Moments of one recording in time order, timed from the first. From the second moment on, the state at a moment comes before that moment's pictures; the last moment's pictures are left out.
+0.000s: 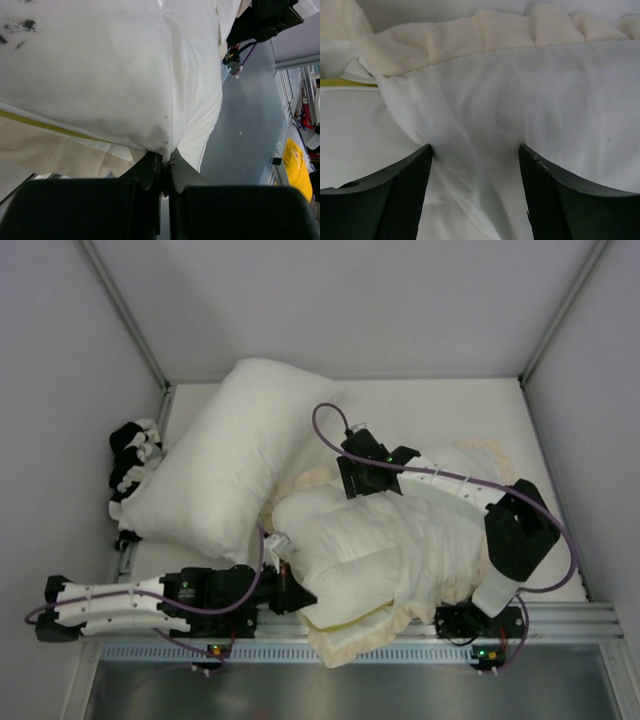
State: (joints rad) left arm -1.46 0.39 0.31 -0.37 -0.20 -1.02; right arm 0.78 1.68 1.27 -0.57 0.27 0.39
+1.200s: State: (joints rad) left arm -1.46 0.04 0.45 -0.66 -0.24 -0.99; right arm 0.41 1.38 0.97 -0.43 -0.01 0.42
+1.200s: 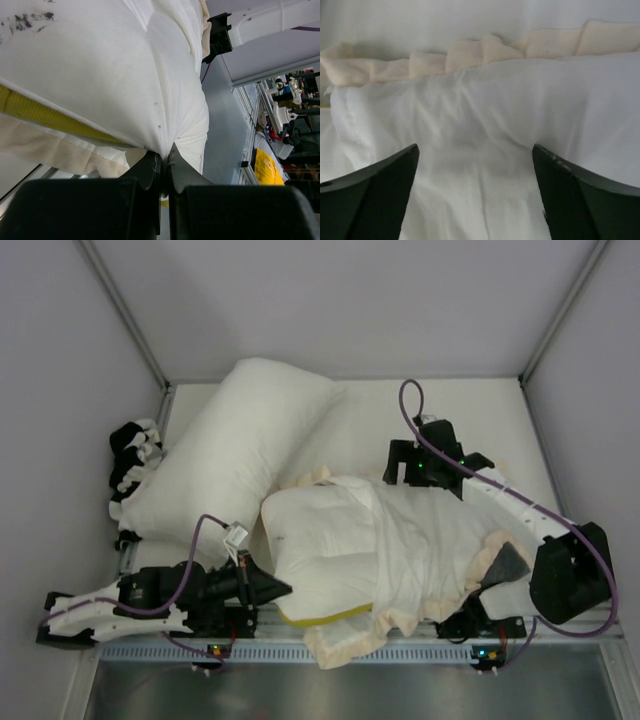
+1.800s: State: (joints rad) left arm -1.46 0.04 0.45 -0.67 -0.24 -1.00; right arm 0.71 1.59 1.17 -0.50 0.07 0.32
